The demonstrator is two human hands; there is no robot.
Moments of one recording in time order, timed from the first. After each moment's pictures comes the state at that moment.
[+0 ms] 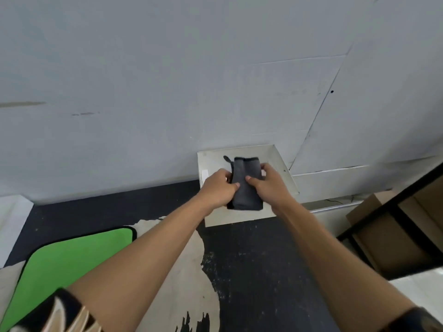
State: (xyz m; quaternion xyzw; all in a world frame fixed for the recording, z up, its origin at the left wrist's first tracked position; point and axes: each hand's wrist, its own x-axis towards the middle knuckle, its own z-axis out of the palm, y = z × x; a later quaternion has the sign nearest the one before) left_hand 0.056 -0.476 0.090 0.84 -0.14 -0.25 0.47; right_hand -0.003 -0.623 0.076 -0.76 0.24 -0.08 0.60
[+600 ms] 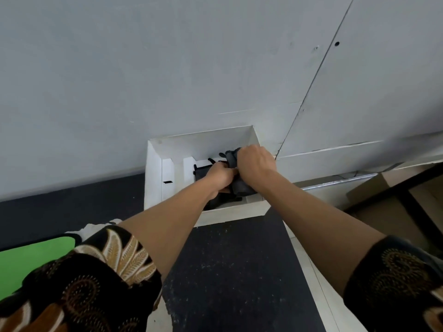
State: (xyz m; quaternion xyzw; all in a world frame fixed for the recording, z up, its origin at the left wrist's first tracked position) left_hand 0.123 -0.639 -0.019 0.77 0.02 -0.38 0.51; right_hand 0.086 -0.738 0.024 -0.99 0.13 0.06 0.03
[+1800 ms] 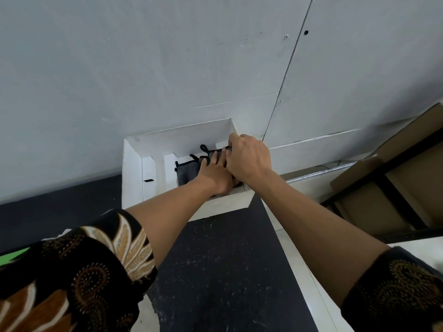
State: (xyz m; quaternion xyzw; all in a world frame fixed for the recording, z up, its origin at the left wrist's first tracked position) left_hand 0.110 -0.668 -0.038 0.90 -0.37 -0.23 -0.03; right_hand 0.057 -0.760 0.024 -0.98 0.14 -0.09 0.11
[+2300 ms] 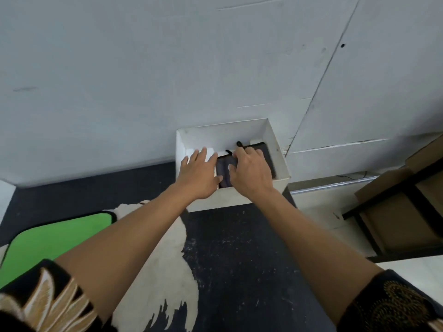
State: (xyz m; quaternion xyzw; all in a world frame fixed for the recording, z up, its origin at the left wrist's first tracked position) left_hand 0.086 -0.512 0.029 0.95 -0.27 -0.12 0.02; right_hand 0.022 -0.653 0.029 -0.97 0.12 -0.11 0.17
